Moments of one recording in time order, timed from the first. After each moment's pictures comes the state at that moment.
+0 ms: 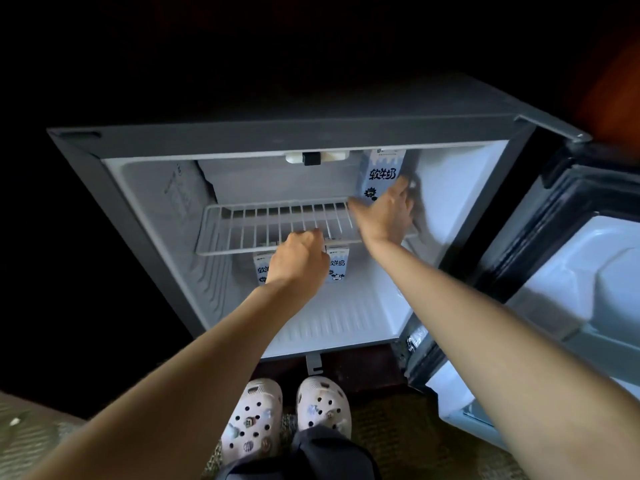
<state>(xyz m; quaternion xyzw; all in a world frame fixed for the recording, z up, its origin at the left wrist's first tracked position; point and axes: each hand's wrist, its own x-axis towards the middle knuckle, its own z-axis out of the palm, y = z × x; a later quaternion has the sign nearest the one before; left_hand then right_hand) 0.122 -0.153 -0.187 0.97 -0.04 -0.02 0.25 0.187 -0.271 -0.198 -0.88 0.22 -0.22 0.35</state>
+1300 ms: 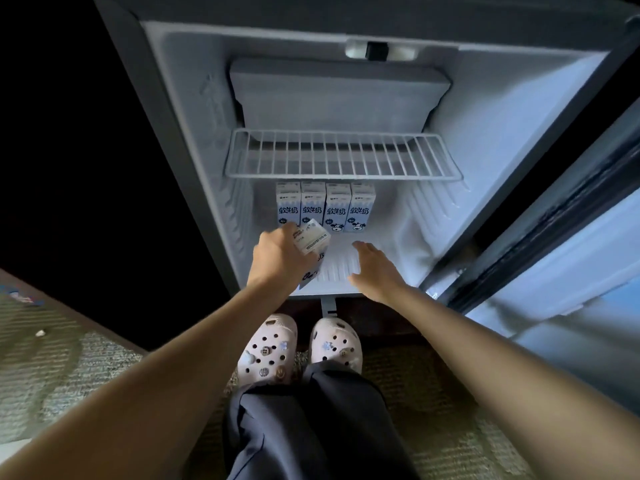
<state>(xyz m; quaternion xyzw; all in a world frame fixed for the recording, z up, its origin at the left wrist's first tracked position) 0.077 -0.093 -0.264 0.92 0.08 -0.04 0.38 0.100 -0.254 -0.321 -0.97 -0.03 0.15 0.21</state>
